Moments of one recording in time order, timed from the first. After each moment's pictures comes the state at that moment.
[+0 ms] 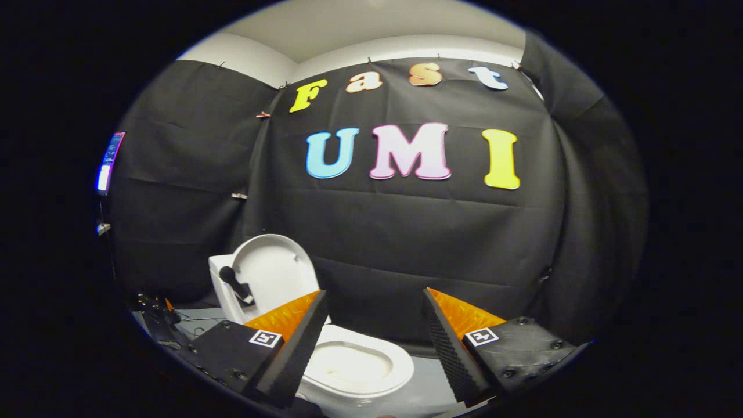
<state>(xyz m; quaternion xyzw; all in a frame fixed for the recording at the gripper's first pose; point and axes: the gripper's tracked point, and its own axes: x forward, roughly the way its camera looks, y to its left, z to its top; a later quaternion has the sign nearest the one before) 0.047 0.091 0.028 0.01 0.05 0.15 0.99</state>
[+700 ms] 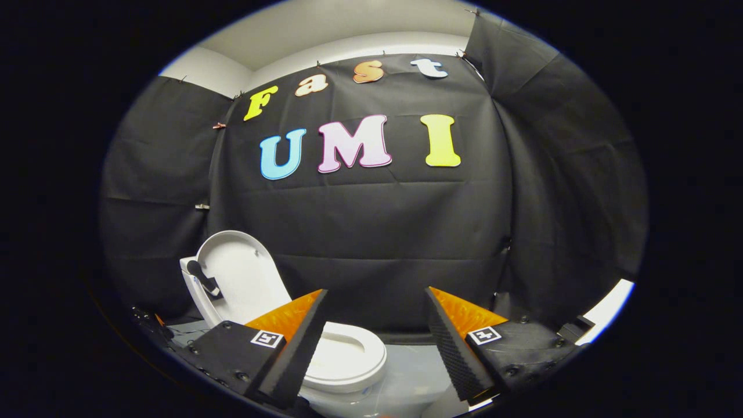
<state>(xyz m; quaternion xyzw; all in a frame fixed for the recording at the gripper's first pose) 0.018 0.016 -0.018 0.06 0.06 0.07 0.99</state>
